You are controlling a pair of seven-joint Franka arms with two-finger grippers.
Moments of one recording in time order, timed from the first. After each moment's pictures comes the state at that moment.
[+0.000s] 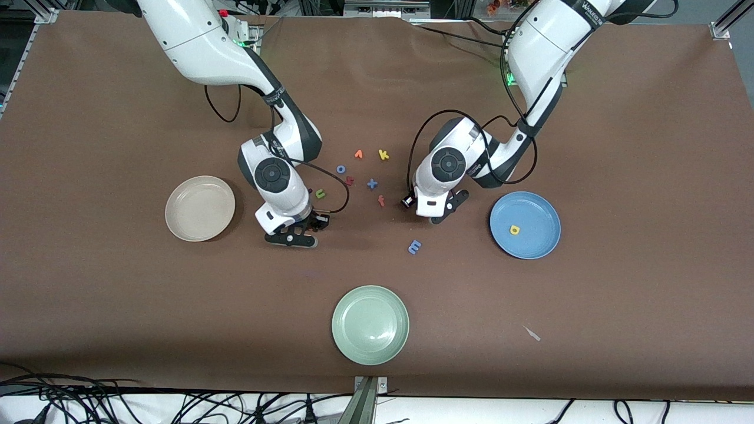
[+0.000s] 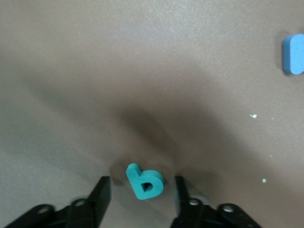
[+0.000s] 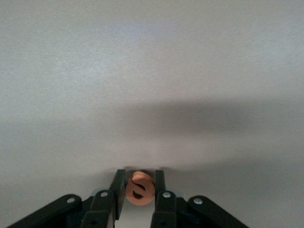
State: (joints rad) left arm -0.34 0.69 -0.34 -1.80 0.00 2.37 -1.37; right arm 0.46 0.69 0.06 -1.70 -0.06 2.38 0.62
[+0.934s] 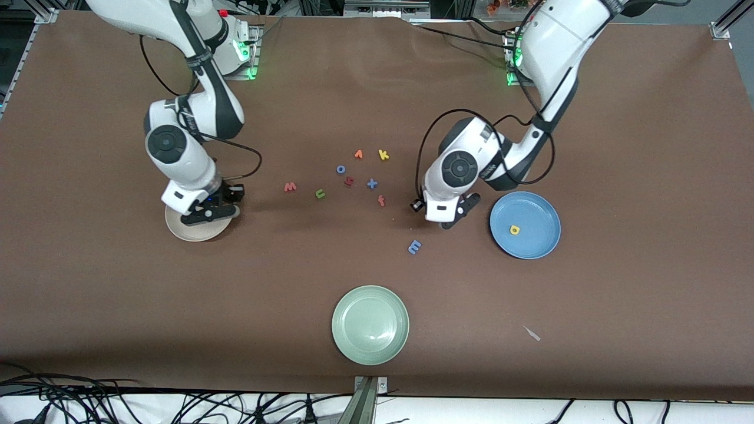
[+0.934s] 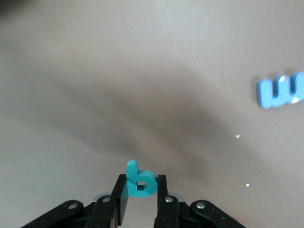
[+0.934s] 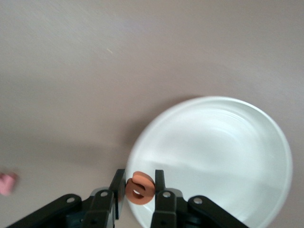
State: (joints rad) left arm -0.28 0.62 -0.33 -1.74 0.00 2.18 -1.30; right arm 0.42 0.29 -0.21 -2.19 -0.06 2.46 -0.02
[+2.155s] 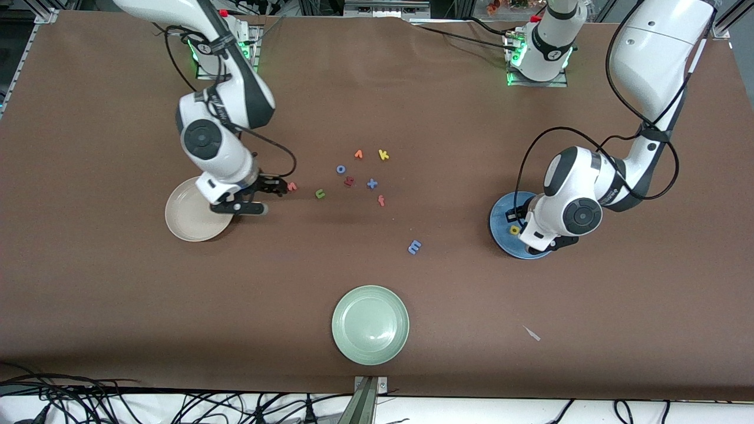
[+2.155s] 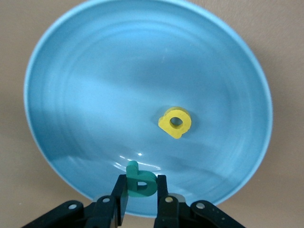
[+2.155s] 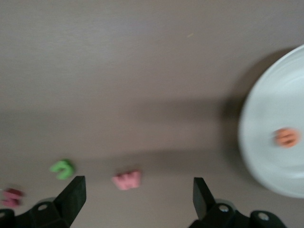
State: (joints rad) left arm 0.08 0.58 -0.32 -1.85 0.13 2.04 -0.60; right arm 0.44 0.33 0.01 -2.05 0.04 2.33 0.52
